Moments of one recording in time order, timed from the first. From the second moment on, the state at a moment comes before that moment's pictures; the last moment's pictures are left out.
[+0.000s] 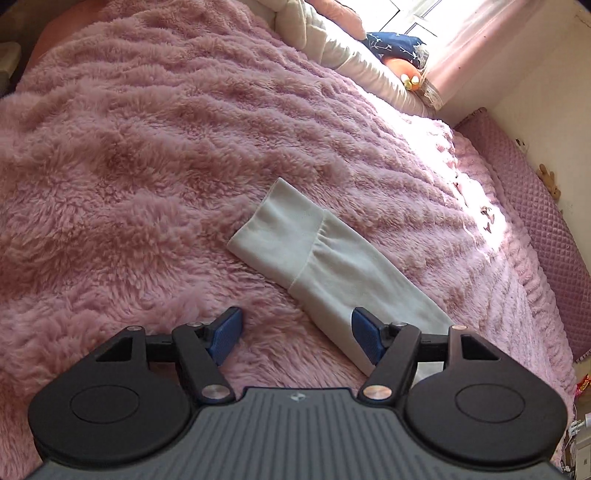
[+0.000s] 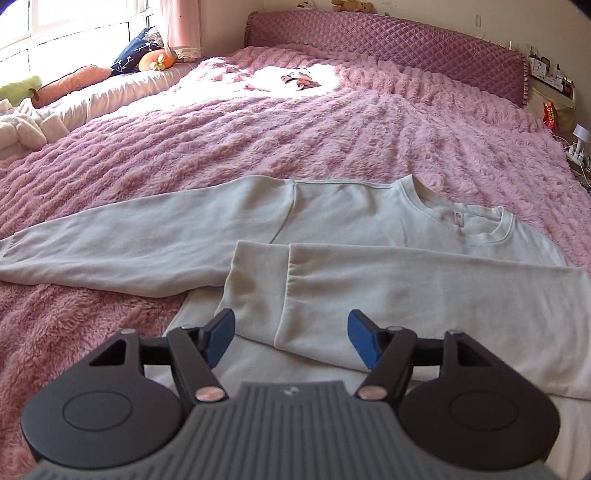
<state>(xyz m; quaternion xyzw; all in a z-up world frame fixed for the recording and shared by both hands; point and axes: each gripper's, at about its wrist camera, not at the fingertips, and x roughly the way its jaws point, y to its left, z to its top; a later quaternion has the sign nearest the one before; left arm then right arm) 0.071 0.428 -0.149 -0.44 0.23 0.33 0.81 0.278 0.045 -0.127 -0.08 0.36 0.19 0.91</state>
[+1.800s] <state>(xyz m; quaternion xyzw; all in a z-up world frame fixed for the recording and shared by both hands) 0.318 -0.052 -0.151 -0.31 0.32 -0.24 0.86 0.259 -0.264 -0.108 0.02 0.35 0.02 0.94</state>
